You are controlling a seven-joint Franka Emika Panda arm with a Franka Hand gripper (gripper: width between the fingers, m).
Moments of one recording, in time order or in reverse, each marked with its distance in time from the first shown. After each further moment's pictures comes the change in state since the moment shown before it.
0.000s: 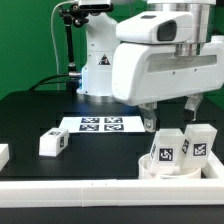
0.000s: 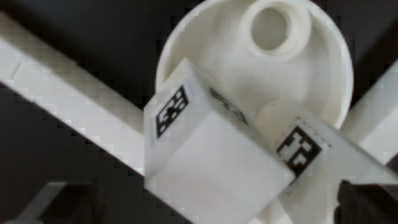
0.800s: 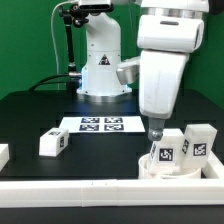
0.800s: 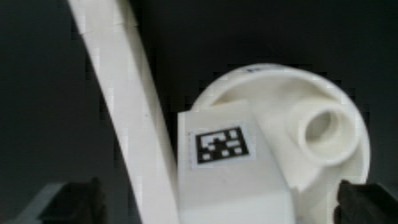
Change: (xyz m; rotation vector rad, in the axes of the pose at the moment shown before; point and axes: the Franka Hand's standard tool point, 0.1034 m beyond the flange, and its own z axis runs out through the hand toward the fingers) arm -0.011 0.015 0.008 -0.023 -0.052 -0.607
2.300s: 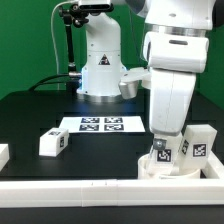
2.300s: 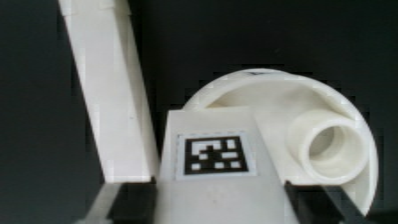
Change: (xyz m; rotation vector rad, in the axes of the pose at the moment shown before) arm 0.005 -0.002 0.018 0.018 -0.019 -0.038
